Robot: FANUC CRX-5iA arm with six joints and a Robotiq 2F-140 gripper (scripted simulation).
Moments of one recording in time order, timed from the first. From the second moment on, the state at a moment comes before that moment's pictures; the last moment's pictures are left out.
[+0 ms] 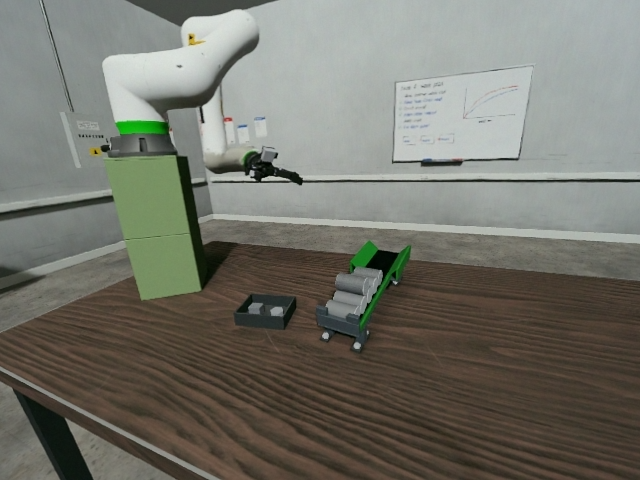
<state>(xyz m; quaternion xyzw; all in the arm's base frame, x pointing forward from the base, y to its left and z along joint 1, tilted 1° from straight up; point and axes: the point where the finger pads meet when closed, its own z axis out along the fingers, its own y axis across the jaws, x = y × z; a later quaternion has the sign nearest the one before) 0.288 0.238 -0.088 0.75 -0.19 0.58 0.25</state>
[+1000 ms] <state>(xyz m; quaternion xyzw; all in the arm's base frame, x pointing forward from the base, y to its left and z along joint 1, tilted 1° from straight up) 0.406 0.128 -0.188 0.78 -0.55 0.13 0.27</state>
